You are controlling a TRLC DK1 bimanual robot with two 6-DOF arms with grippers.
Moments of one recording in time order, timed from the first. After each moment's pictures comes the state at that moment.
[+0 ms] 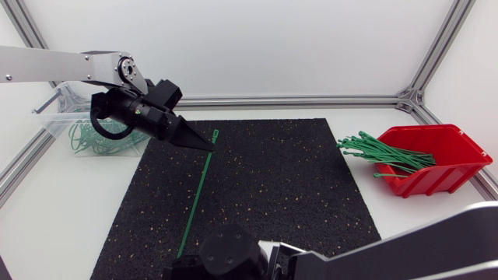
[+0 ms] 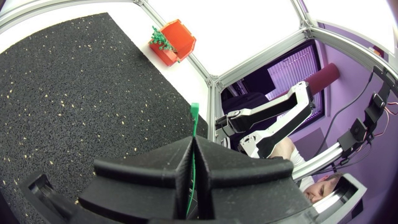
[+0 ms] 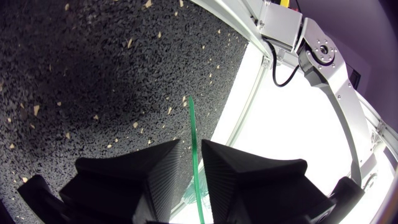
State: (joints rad) left arm -0.19 2.04 1.58 -1.43 1.22 0.94; right arm 1.23 1.87 0.64 0.68 0.01 -2.02
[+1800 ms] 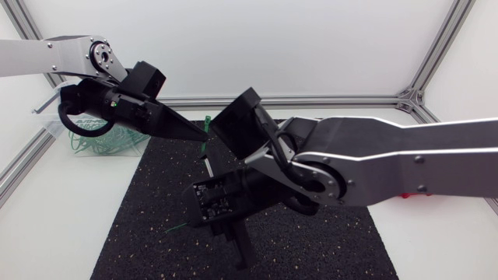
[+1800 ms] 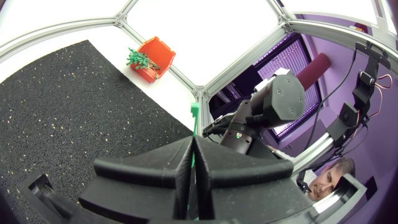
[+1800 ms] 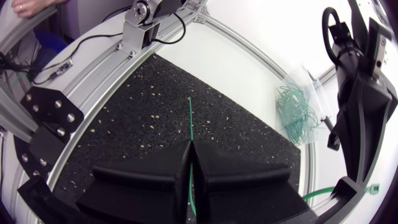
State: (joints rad) left arm -0.18 1.88 1.49 -1.49 1.31 1.05; right arm 0.96 1.61 1.05 -0.32 -0.40 -0.96
